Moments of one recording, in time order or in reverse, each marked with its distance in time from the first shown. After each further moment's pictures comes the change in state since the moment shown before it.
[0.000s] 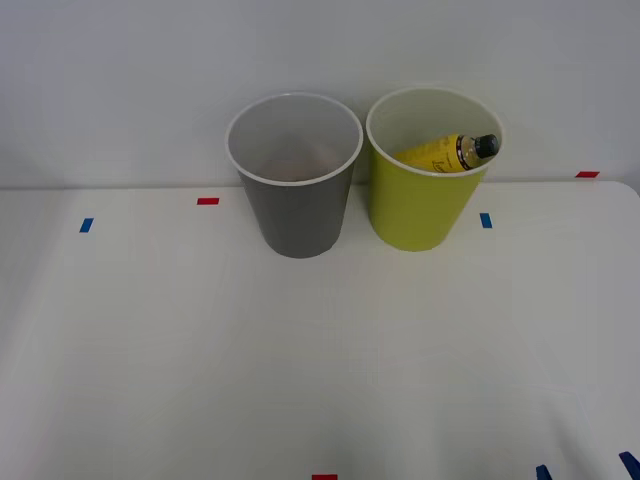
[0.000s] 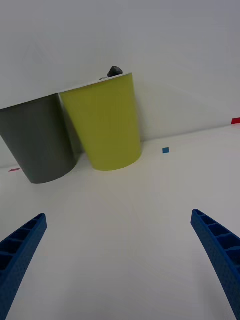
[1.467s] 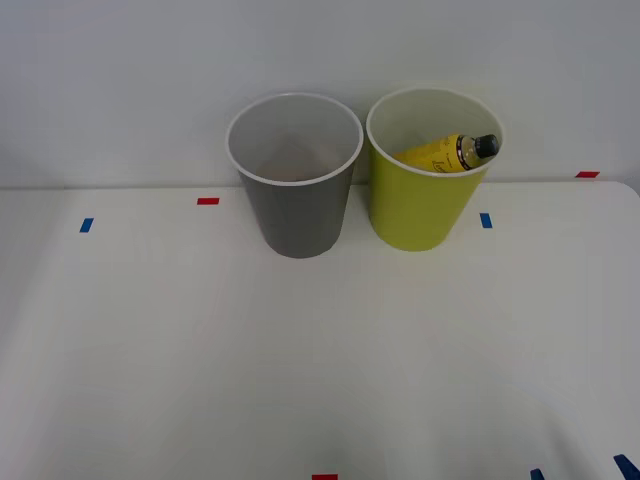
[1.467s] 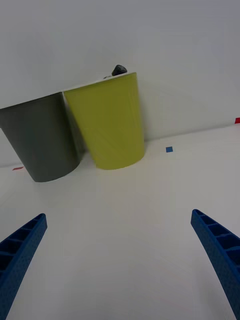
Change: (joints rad) arm 0.010 0.001 0.017 -0.001 -0.002 -0.009 0.019
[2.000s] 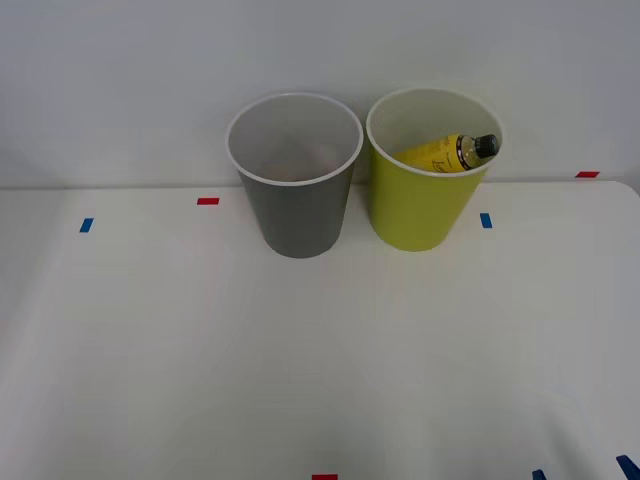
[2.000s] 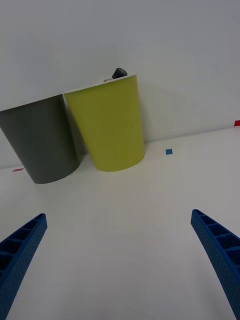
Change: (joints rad) arm 0.003 0.000 -0.001 0.000 -0.004 -0.008 0.003
